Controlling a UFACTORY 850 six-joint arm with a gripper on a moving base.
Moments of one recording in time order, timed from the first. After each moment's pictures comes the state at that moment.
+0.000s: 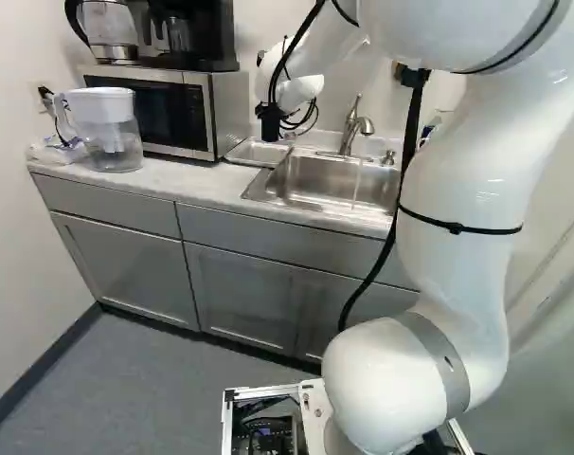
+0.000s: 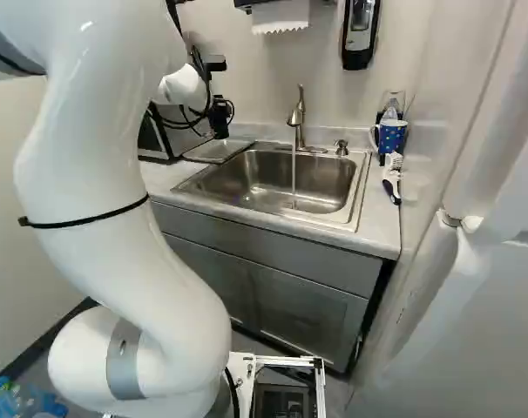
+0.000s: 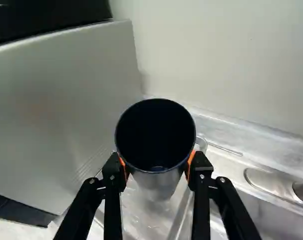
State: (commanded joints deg) arm 9.7 -14.2 -71.5 2.5 10.1 -0.6
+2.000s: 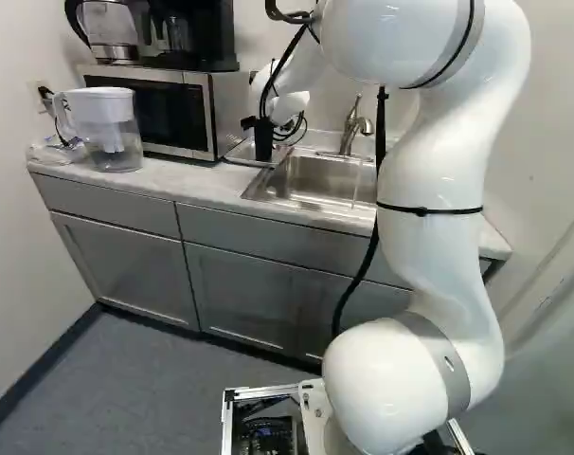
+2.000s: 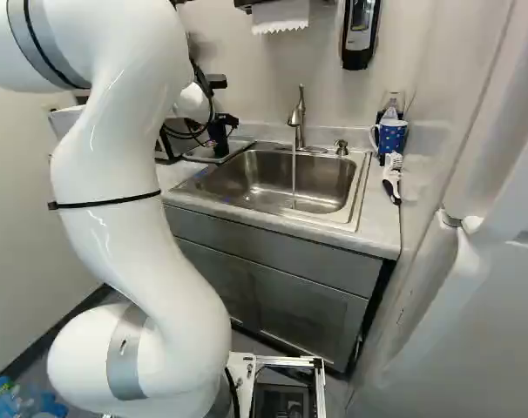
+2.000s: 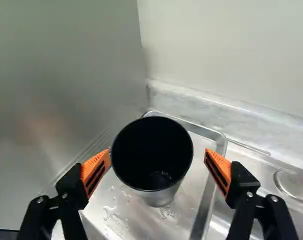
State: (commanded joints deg) arm 10.6 -21.5 -75.6 2.5 10.1 -0.6
